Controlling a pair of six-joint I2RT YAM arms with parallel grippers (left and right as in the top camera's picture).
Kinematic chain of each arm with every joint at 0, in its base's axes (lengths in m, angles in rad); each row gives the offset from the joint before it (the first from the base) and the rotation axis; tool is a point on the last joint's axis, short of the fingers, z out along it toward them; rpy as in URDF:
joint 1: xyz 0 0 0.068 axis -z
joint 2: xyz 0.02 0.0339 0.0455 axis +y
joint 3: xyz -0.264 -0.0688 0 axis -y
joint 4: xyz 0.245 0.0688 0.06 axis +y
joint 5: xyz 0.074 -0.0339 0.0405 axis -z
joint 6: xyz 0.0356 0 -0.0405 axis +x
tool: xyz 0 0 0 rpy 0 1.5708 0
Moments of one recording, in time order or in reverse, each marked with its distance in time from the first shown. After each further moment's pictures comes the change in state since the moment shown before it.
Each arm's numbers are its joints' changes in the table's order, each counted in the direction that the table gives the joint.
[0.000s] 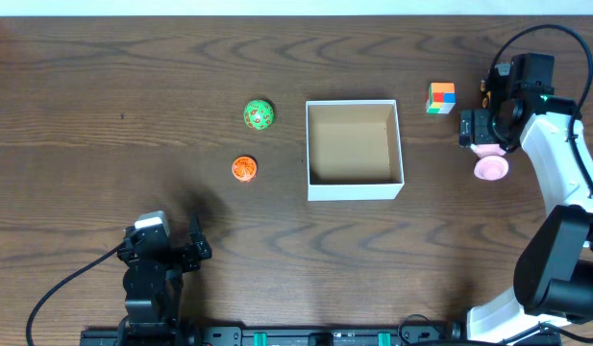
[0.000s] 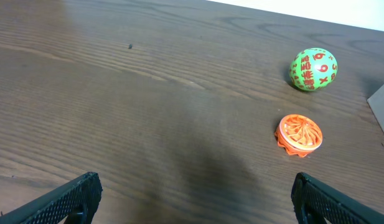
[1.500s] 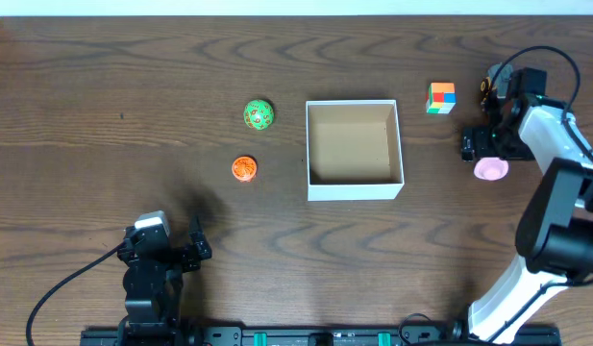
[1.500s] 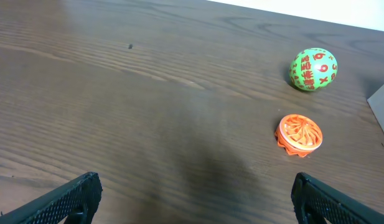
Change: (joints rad) left arm 0.000 0.000 0.000 0.000 0.000 0.000; right arm 0.073 0.236 0.040 -0.005 -0.005 -0.026
